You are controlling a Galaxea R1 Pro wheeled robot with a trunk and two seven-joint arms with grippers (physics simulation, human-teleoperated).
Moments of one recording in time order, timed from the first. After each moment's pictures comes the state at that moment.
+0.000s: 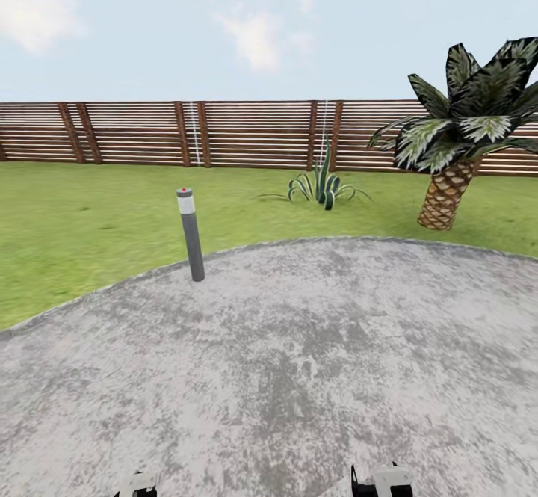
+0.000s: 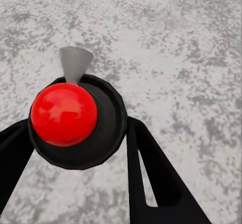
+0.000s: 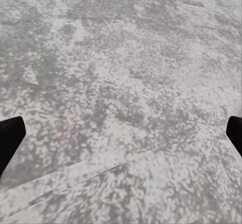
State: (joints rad) left arm -0.28 -0.01 0.60 -0.33 -0.41 -0.35 -0.11; right arm -0.36 0.02 -0.11 -0.07 0.37 -0.65 -0.31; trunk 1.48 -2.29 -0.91
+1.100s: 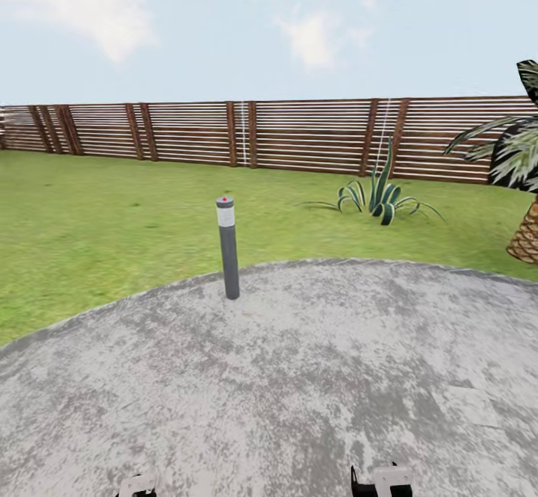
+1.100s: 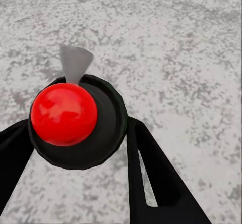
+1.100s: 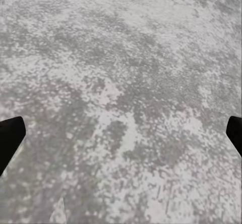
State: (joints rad) left arm -0.28 -0.01 0.60 -0.33 -0.41 -0.35 -0.11; right arm -0.36 0.02 -0.11 -0.07 0.37 -0.65 -0.31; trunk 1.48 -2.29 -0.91
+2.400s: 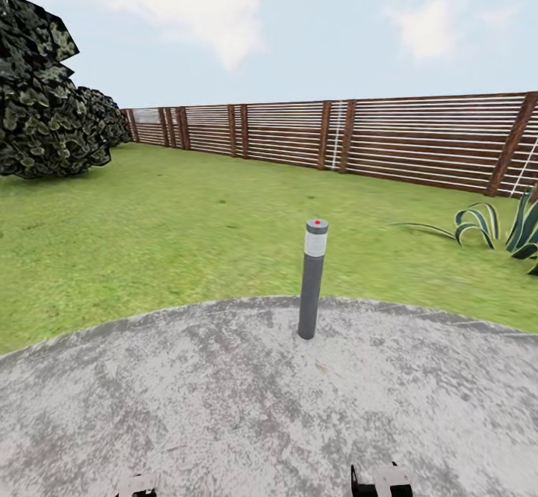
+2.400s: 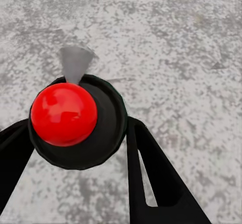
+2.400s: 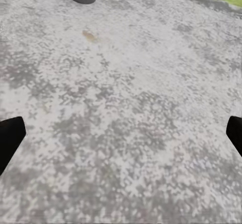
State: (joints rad) left arm -0.28 -0.01 0.60 -0.33 -0.41 -0.35 -0.11; right arm -0.36 0.02 -0.11 -0.07 0.37 -0.65 -0.31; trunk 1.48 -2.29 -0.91
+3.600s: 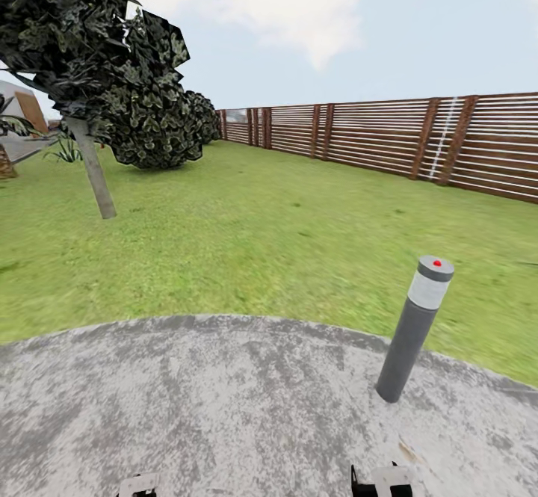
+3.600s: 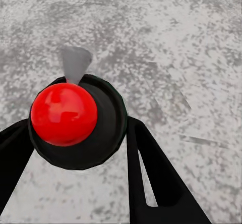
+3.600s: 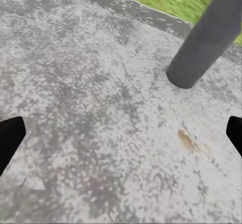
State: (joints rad) left arm -0.27 -0.01 0.60 -0.33 -0.41 -0.35 -0.11; right arm -0.36 0.02 -0.11 -0.07 0.37 -0.65 -0.31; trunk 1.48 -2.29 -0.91
